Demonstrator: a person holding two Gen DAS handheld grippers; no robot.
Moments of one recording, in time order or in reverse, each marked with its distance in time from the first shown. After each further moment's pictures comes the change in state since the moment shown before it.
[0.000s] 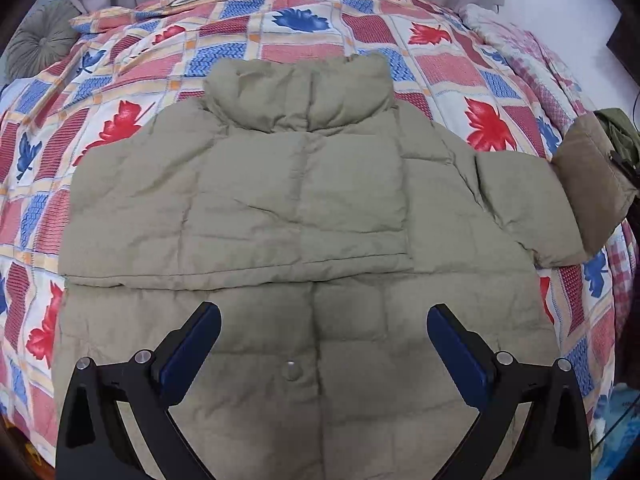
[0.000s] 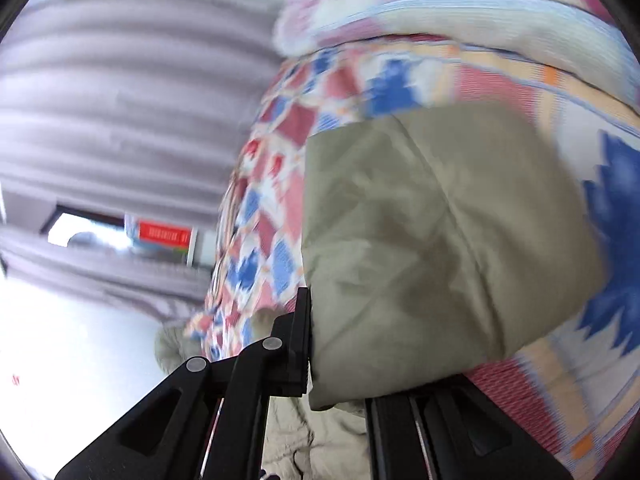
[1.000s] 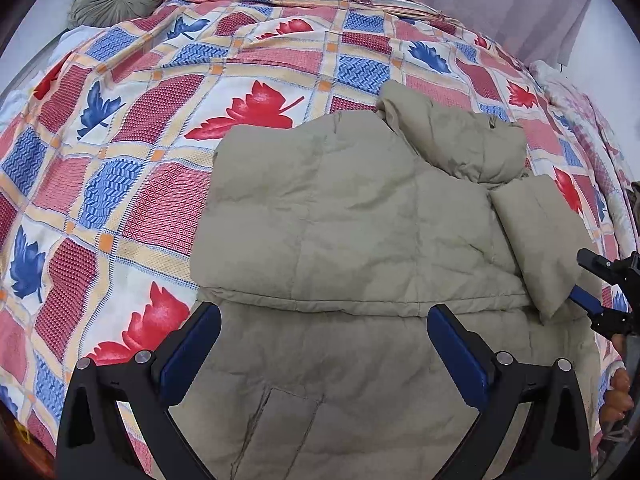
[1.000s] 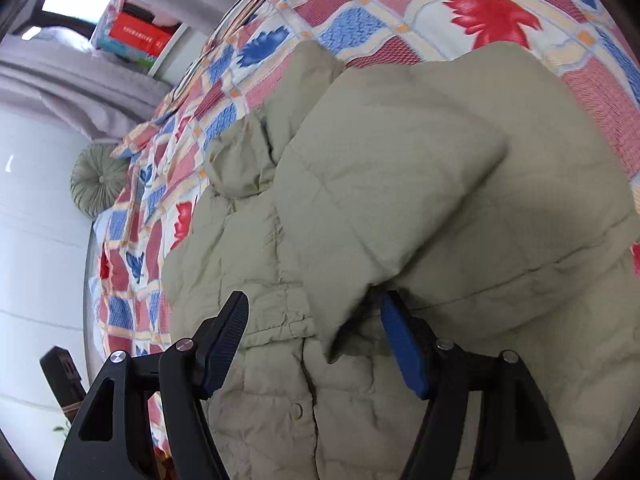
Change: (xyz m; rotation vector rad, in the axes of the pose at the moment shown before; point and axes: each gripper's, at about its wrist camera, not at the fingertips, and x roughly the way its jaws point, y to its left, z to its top) left arm -0.012 0.180 0.001 -0.161 -0.059 0.060; right arm 0.147 0.094 -0.252 -0.300 0.362 -0.293
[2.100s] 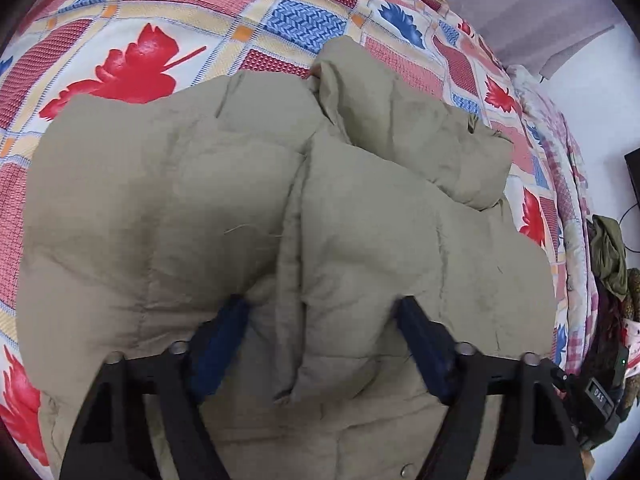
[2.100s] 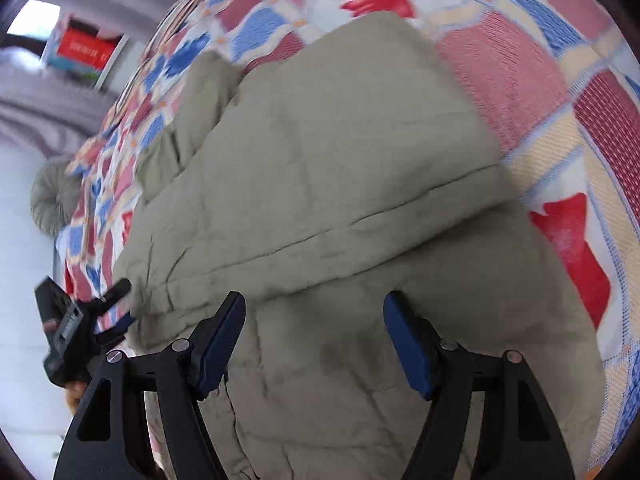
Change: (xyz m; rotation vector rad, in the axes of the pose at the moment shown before) left arm 0.107 -0.055 0.067 -0.094 0.172 -0.329; right arm -0.028 -0.065 0.004 0.124 0.033 -0.141
